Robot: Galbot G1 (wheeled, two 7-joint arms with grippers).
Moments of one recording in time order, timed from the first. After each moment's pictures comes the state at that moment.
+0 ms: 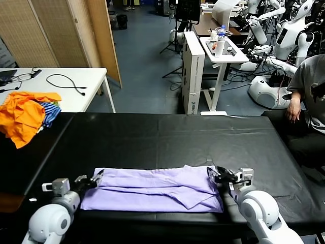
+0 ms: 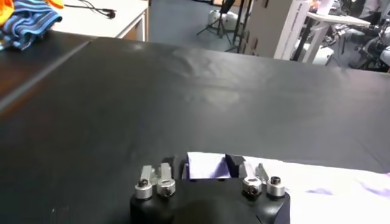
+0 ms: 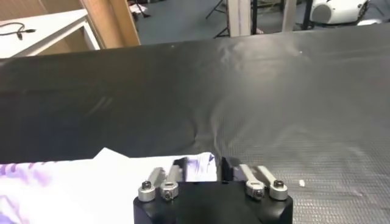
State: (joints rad) left arm 1.42 -1.13 -0.64 -2.00 -0.61 0.62 -0.10; right arm -1.26 1.09 0.42 1.98 0.70 -0.69 0.21
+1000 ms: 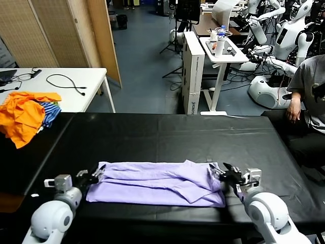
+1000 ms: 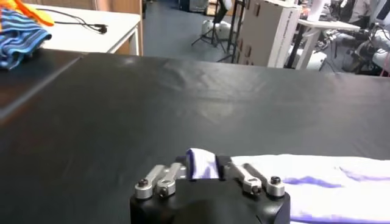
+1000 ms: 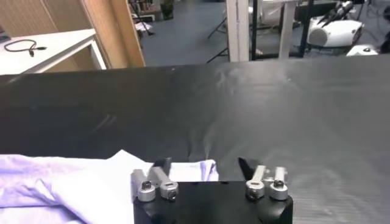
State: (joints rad) left arm 1.44 -1.13 -0.66 -2.06 -0.61 0.61 -0.09; right arm -1.36 1.04 0.53 2.10 0.70 -0.66 0.17
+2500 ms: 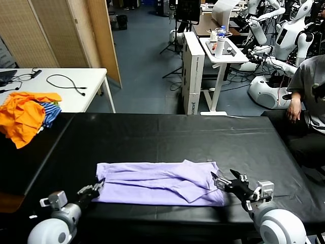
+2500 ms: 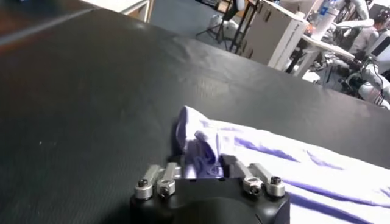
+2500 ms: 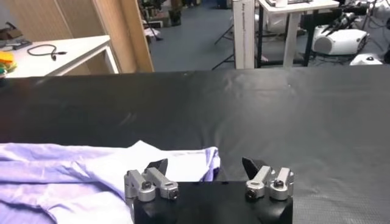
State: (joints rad) left arm 1.53 -1.21 -0.70 -2.05 -0.70 0.62 -0.07; right arm -1.49 1.04 0.58 2.22 0.70 -0.64 0.15
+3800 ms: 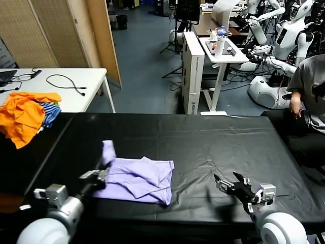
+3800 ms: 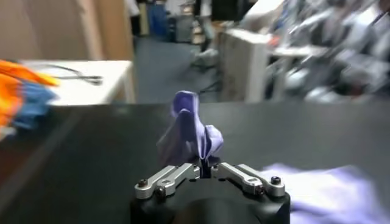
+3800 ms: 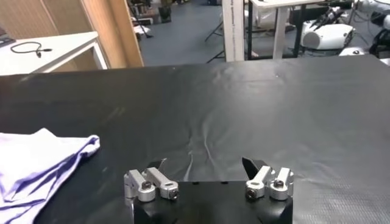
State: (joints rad) left arm 1.54 -1.14 -0.55 -2.38 -0.69 0.60 -0.16; right arm -1.53 1.08 0.61 2.21 0.67 -0.63 0.15
